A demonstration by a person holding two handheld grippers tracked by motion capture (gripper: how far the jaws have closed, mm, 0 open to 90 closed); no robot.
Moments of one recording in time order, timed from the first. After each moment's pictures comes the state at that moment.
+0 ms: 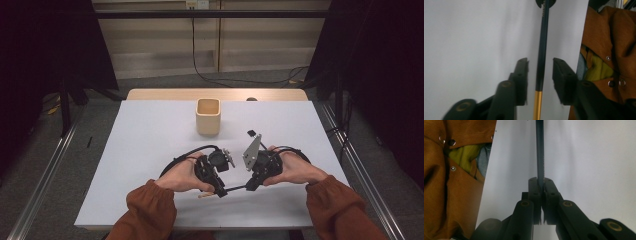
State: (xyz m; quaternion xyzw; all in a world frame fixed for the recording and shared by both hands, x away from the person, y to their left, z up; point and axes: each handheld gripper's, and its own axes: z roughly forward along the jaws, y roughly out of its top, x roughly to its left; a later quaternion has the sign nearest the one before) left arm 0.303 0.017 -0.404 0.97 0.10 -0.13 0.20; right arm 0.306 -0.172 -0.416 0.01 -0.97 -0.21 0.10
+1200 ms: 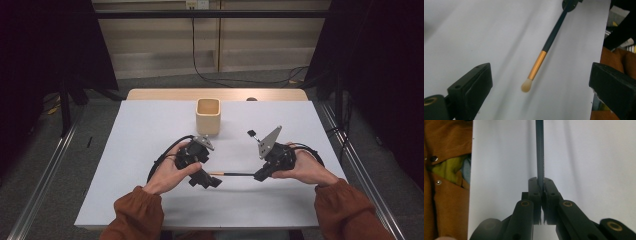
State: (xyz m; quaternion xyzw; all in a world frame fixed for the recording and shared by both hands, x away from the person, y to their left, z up) left arm 0.317 0.069 -0.396 0.92 0.19 -0.06 0.34; right arm 0.311 -0.211 -0.411 -0.10 -0.96 -0.26 0.05
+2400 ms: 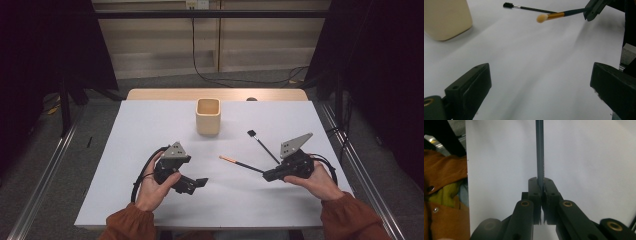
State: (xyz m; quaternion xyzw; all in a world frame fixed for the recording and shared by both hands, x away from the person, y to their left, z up) left arm 0.290 0.120 -0.417 0.86 0.25 0.03 0.45; right arm 0.284 -0.257 -0.425 -0.22 -0.90 -0.37 0.01
